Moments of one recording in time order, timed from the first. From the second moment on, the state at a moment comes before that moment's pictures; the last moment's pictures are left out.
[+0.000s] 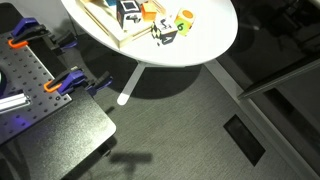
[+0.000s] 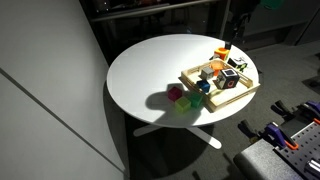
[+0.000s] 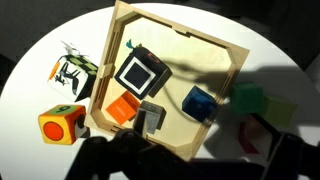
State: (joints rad) arm 0.07 -0.15 0.19 -2.34 -0.12 2.16 0.01
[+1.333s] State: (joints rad) arm 0.11 0.00 0.17 -2.25 -0.11 2.24 -0.18
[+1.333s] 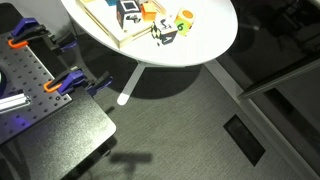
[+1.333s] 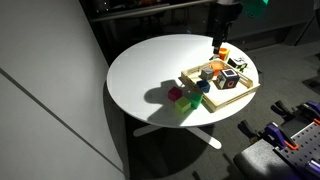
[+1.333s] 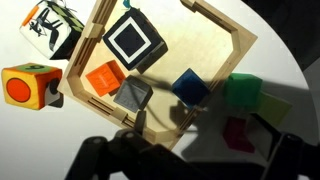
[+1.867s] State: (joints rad) arm 0.11 0.07 0.16 -2.24 -0.11 2.28 -0.18
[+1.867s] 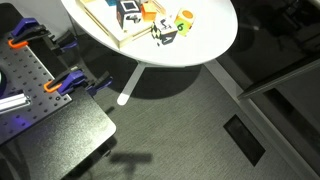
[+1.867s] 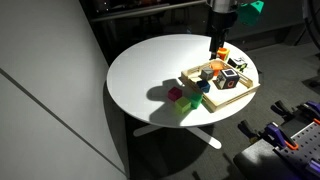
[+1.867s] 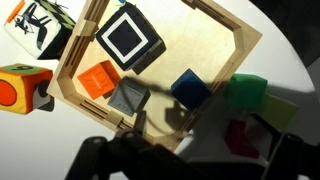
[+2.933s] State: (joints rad) arm 0.19 0.35 0.16 -2.00 -0.12 2.28 -0.16
